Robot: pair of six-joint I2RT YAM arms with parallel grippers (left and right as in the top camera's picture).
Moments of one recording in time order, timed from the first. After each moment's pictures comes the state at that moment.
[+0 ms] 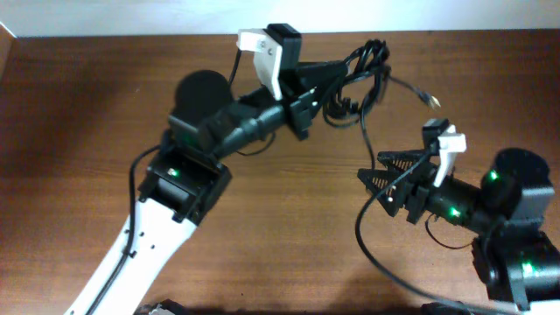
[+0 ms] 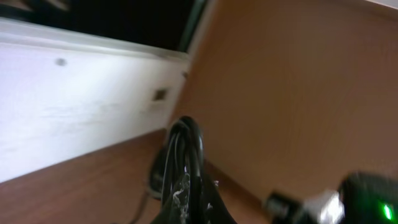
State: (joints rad) left arm -0.53 1.32 1.38 0.01 0.52 -0.42; right arm 0.06 0.83 0.95 -0.52 -0.87 0.24
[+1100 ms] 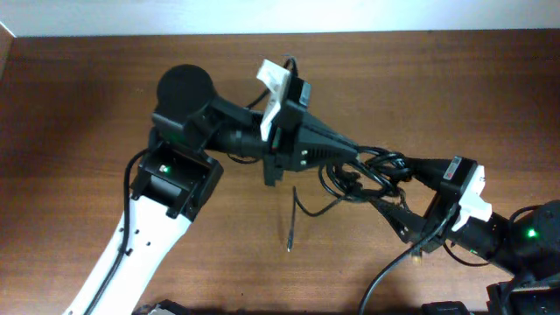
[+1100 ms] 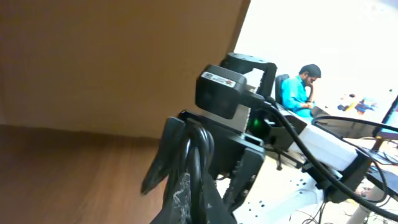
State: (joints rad) left arm -0.47 1.32 1.38 0.06 1.30 -0.31; right arm 0.06 0.65 0.95 -0.36 -0.92 -0.08
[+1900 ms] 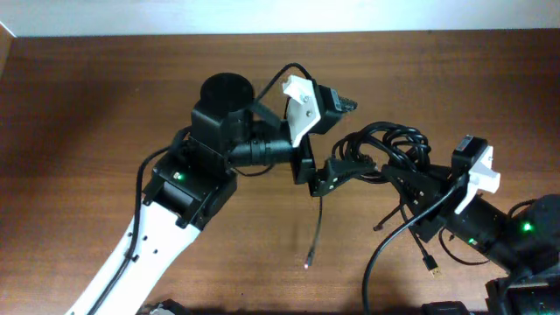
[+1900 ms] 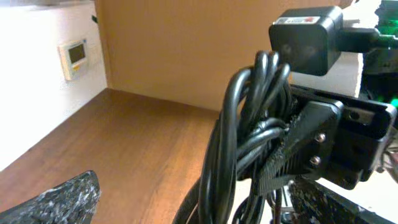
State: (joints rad) left arm -0.57 1.32 1.39 -0.27 0.84 0.05; right arm 0.06 0.66 0.95 -0.40 -0.78 0.16
